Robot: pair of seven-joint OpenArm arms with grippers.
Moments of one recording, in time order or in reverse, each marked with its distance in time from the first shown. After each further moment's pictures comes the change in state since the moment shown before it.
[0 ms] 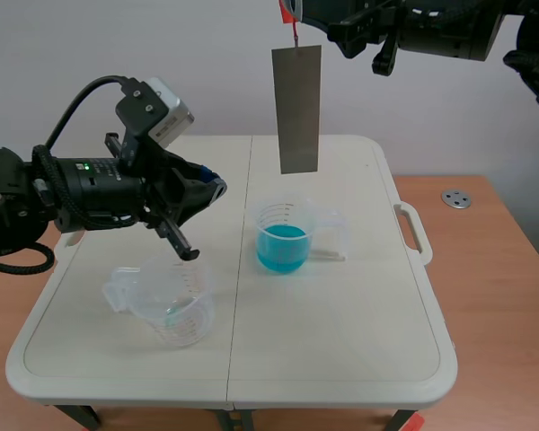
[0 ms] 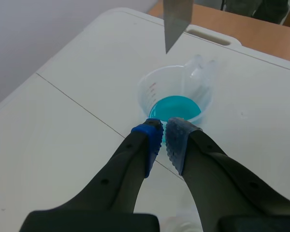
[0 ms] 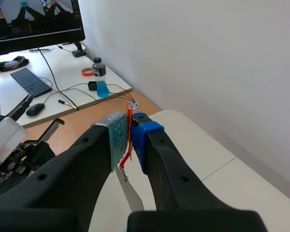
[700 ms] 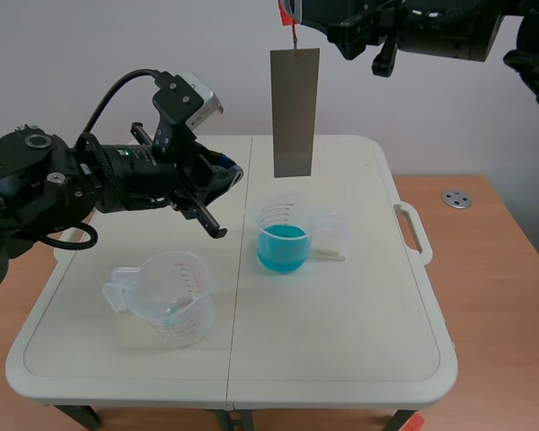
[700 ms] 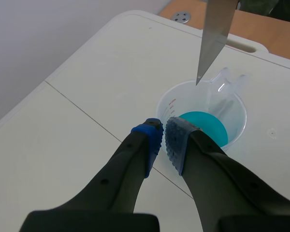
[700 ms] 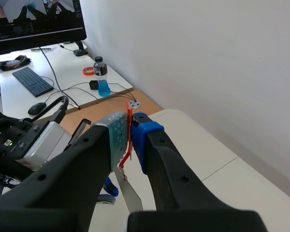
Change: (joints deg) left arm -6.4 7.5 0.8 -9.5 4.7 0.0 -0.4; right arm 0.0 0.0 0.0 0.0 0.5 0.2 -0.7
